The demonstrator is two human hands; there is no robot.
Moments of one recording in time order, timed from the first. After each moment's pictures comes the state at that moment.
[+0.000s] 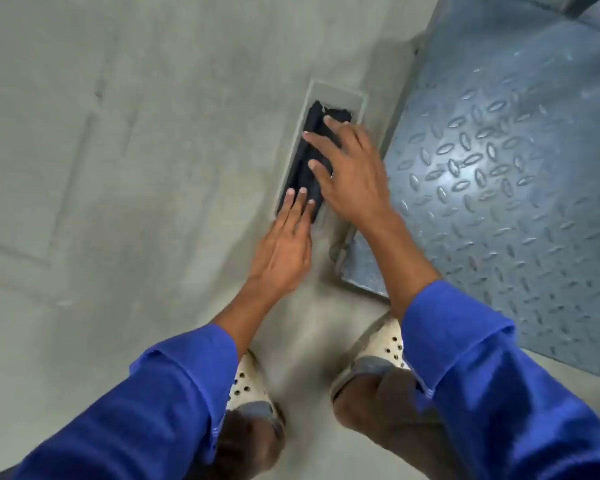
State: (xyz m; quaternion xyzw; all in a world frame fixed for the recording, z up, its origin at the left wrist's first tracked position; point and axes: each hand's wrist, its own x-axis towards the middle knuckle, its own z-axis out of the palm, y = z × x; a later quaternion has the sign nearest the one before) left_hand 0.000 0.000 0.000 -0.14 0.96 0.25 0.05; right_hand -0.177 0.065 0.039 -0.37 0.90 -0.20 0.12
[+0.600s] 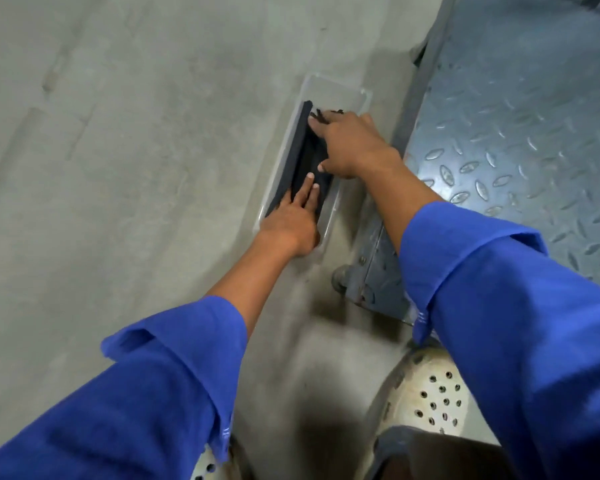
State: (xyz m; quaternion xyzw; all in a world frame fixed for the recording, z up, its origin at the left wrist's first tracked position) left_hand -0.081 -0.038 -0.105 -0.11 0.91 0.21 0.32; right_hand -0.237 0.016 -0.045 -0.42 0.88 0.09 0.19
